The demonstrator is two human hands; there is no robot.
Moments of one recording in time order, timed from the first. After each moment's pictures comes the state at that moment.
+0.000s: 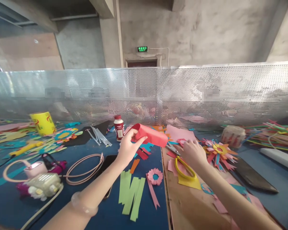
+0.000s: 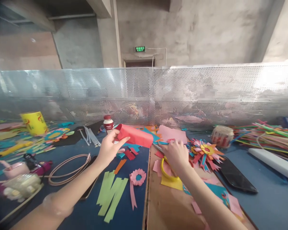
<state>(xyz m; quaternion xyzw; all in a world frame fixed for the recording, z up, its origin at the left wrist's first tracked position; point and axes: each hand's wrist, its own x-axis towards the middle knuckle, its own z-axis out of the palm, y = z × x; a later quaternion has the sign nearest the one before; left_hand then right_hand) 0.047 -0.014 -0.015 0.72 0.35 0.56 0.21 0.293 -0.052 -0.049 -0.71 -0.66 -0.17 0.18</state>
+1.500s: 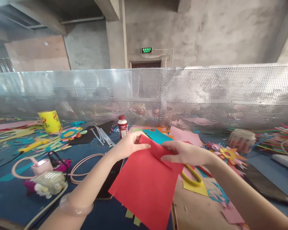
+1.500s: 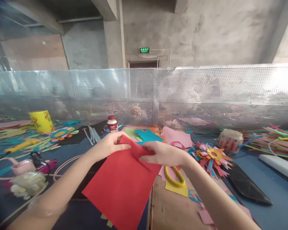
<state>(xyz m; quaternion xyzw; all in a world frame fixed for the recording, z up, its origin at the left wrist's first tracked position) 0.018 -0.023 0.019 0.78 0.30 0.32 0.45 0.245 -0.073 0.026 -0.43 -0.84 0.27 0.19</state>
